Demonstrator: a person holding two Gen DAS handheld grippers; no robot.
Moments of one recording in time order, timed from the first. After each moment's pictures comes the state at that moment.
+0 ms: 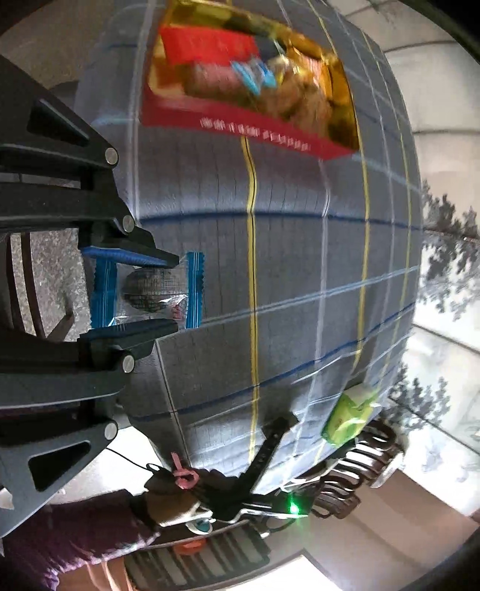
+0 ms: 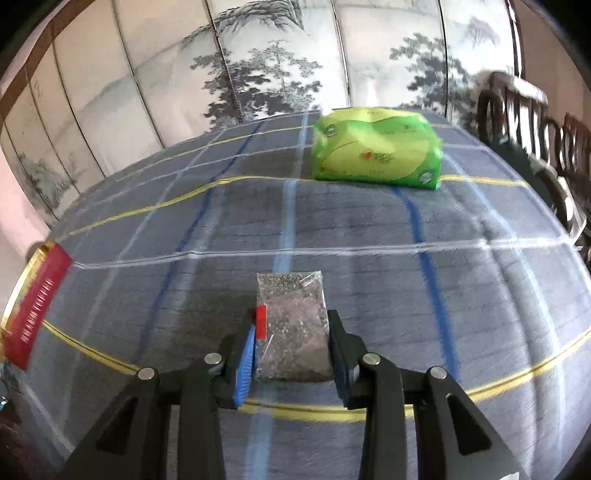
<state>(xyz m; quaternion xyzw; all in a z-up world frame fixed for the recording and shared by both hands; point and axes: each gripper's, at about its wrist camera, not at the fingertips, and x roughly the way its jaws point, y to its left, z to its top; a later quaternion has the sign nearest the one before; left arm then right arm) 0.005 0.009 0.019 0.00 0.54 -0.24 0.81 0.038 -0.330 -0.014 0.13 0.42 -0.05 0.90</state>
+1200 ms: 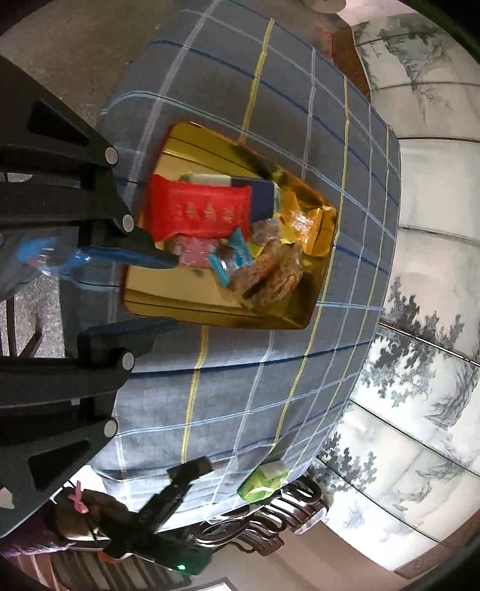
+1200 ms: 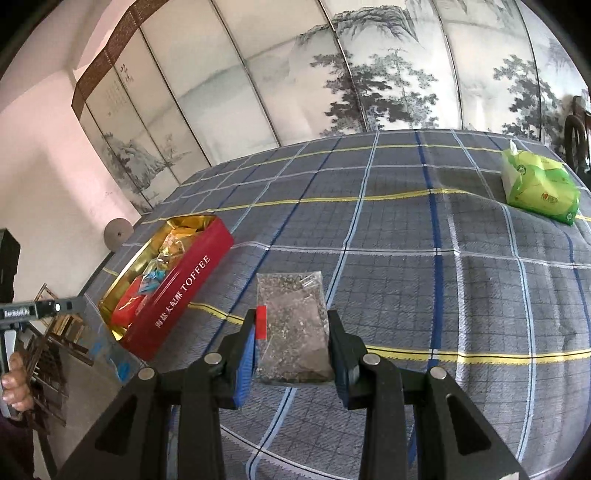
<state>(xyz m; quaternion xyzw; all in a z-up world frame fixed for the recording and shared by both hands) 0.047 0.163 0.047 -0.07 0.50 -0.13 0.85 0.027 -0.153 0.037 0.13 0.39 0.12 0.90</state>
